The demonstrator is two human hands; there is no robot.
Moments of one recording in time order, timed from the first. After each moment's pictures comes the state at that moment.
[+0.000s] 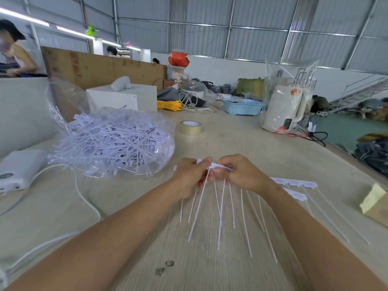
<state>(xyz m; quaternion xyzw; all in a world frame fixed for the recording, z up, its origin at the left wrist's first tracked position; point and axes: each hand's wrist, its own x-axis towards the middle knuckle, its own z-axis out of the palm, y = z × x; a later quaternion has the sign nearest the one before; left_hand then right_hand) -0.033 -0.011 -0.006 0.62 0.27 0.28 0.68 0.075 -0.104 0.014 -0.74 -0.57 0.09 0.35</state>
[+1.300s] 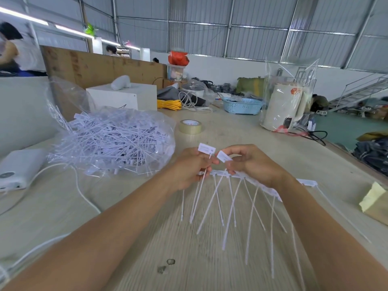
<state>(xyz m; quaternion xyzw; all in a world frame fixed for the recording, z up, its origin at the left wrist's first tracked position) -0.045 -0.005 0.016 0.65 0.21 0.21 0.70 0.079 -0.127 0.034 -0.68 -0.52 0.22 0.46</state>
